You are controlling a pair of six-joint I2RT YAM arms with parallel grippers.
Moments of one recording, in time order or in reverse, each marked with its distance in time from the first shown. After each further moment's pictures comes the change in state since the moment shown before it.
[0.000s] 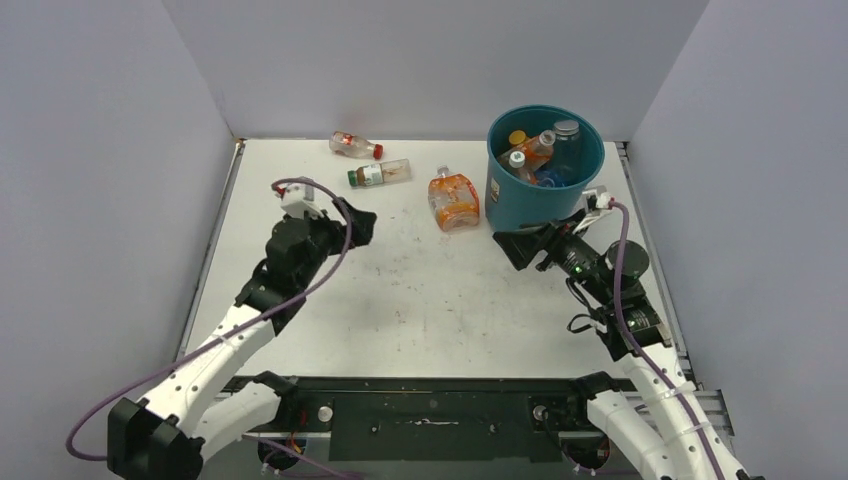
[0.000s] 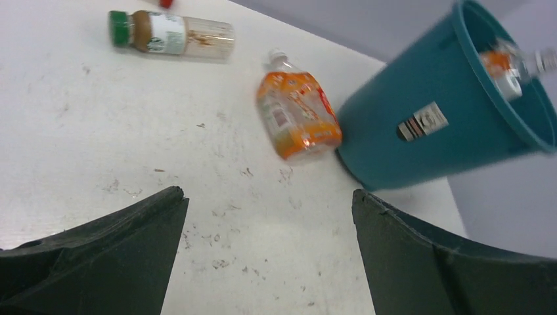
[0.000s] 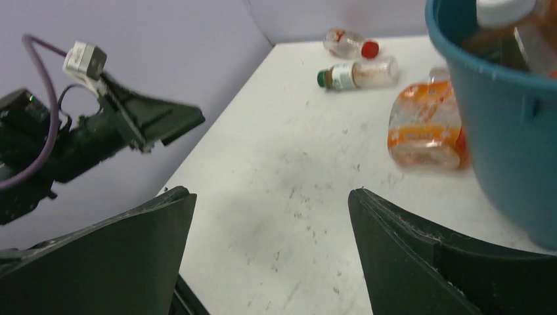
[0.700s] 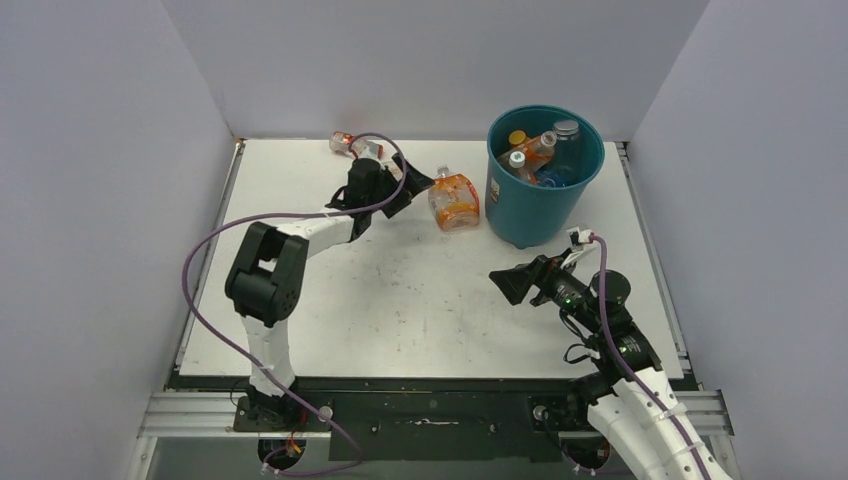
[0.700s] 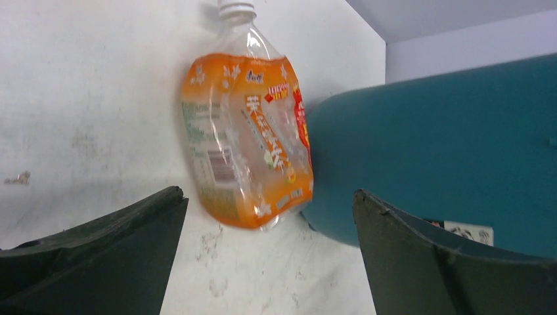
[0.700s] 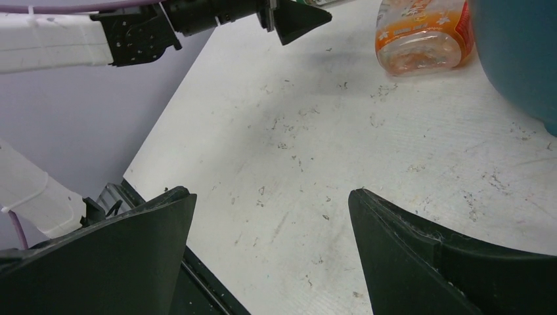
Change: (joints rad) left arm 0.138 1.002 0.519 0.254 0.357 -0.460; right arm 0.046 -0.184 -0.297 -0.110 0.012 0.019
